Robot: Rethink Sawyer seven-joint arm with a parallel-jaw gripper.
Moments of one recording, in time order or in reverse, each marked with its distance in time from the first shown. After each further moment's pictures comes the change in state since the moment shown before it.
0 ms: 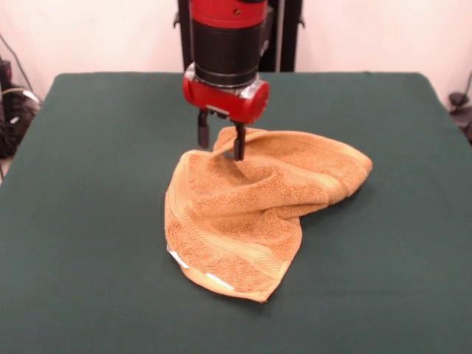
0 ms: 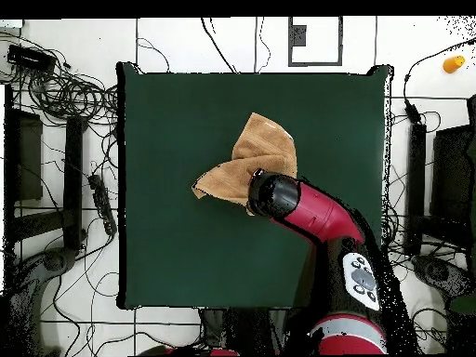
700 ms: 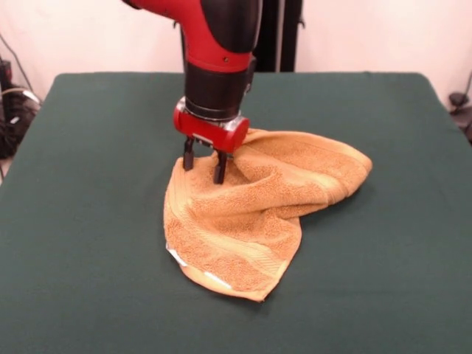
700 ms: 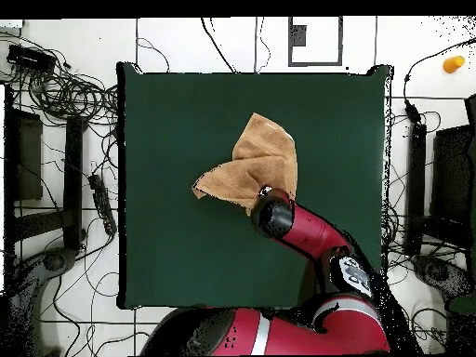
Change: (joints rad) arm -0.037 0.117 0.013 0.080 -0.028 -0.290 0.000
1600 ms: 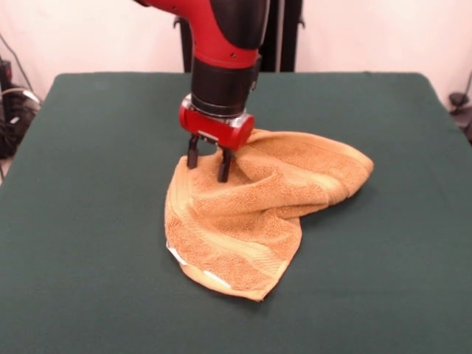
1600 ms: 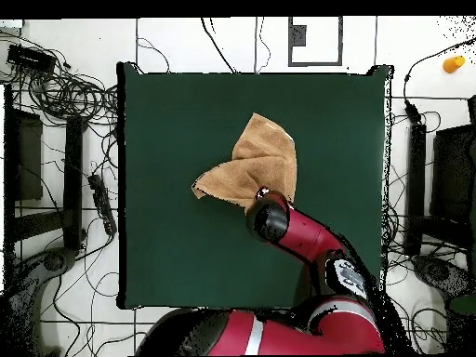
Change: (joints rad) arm 0.021 -0.010 -0.002 0.031 0.005 -0.040 0.000
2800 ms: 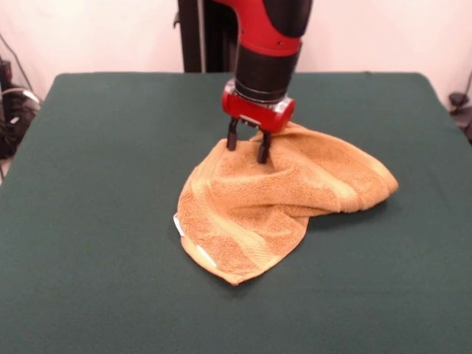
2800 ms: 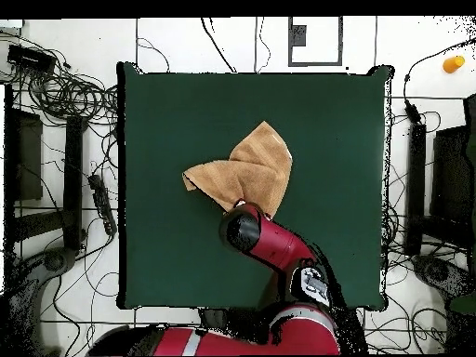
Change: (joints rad) arm 0.121 -0.025 -0.029 0.088 0.100 0.035 0.000
